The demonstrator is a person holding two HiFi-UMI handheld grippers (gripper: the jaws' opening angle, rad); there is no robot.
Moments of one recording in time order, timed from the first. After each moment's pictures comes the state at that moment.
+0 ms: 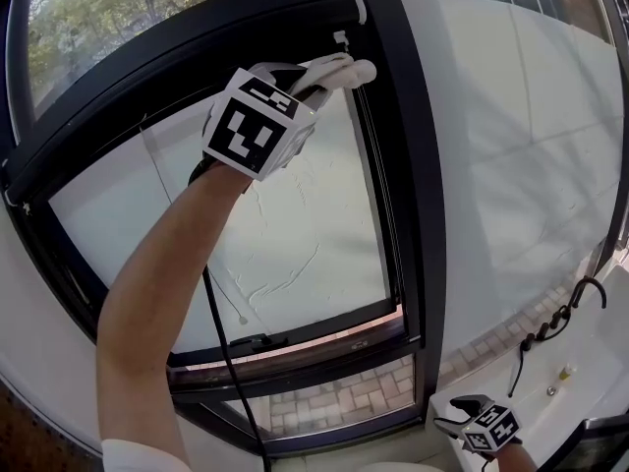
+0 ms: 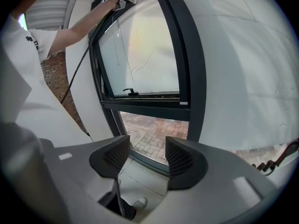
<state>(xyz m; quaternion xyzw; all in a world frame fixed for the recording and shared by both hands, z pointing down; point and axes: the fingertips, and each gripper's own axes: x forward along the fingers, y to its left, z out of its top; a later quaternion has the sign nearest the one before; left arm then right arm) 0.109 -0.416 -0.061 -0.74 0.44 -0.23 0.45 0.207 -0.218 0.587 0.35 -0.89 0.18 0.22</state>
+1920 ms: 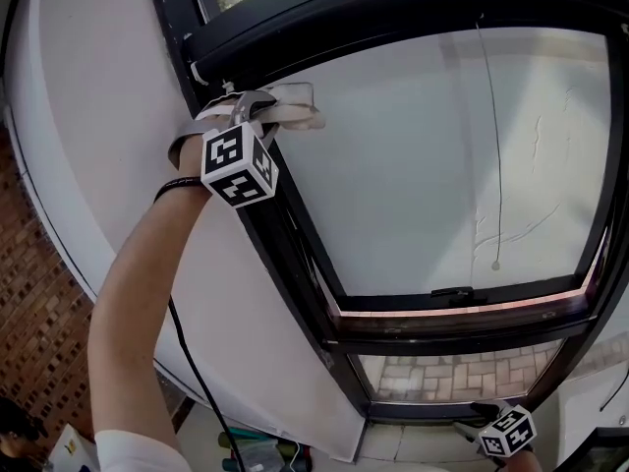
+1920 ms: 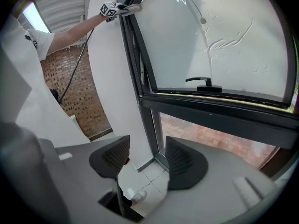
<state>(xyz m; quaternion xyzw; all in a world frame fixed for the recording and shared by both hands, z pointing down) -0.493 -0.298 -0.032 -0.38 0.52 -0.59 0.50 -0.166 -0.150 0.592 0.17 -0.94 0.15 0.26</state>
